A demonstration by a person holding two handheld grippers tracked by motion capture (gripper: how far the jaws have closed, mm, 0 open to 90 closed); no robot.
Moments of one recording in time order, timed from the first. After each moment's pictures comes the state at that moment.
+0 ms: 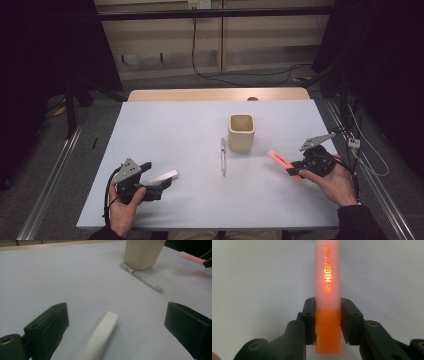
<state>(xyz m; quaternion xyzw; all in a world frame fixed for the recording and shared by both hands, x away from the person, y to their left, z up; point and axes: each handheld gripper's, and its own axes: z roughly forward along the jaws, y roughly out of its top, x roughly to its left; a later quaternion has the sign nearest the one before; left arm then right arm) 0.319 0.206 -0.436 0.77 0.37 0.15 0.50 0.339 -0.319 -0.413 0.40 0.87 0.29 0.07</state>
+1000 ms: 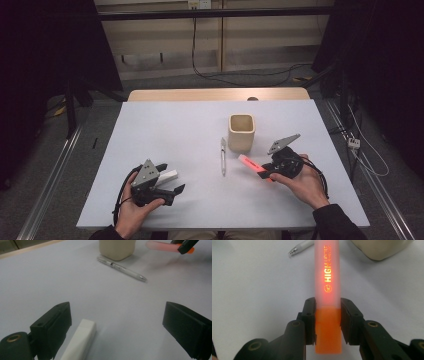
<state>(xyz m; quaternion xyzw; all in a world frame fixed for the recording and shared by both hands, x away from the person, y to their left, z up) 0.319 0.172 -0.437 0.82 0.28 0.15 0.48 0.346 -0.239 -0.415 0.34 0.89 0.30 0.04</state>
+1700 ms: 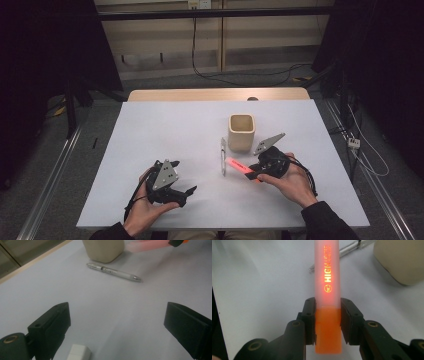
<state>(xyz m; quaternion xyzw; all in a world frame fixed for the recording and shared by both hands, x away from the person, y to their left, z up) 0.320 0.135 -0.429 0.86 0.19 0.21 0.43 0.351 -0.206 -0.412 0.30 0.90 0.31 0.03</state>
